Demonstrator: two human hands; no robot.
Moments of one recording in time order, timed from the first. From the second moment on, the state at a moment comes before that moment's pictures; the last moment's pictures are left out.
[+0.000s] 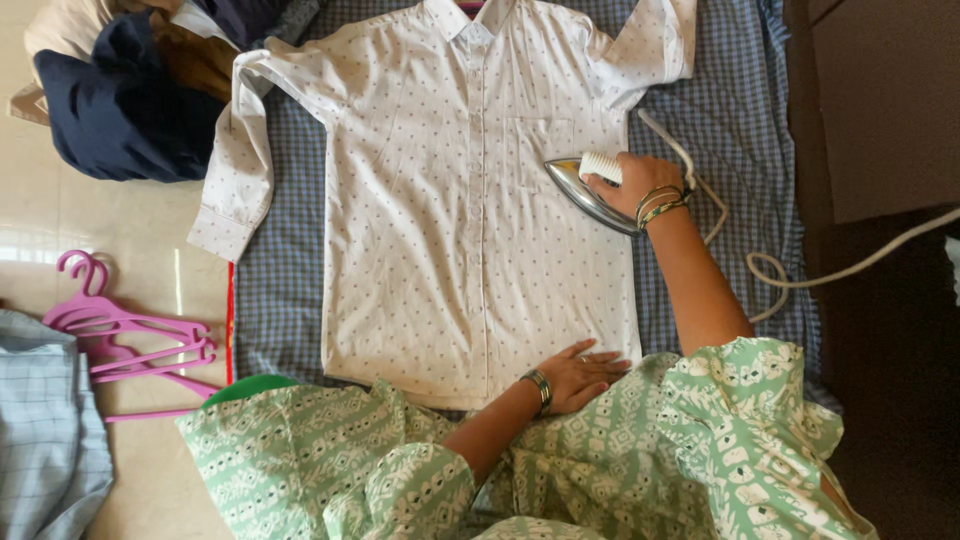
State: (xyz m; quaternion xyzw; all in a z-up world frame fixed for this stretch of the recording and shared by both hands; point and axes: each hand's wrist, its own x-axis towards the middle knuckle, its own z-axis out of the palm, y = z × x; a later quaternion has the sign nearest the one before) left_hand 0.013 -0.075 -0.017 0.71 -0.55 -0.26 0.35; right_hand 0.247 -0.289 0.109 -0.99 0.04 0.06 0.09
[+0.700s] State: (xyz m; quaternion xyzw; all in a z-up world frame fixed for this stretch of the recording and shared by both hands) left_hand -0.071 -0.004 0.068 0.78 -0.34 -0.40 0.36; right_hand 0.023 -0.260 0.123 -0.98 -0.13 0.18 0.02
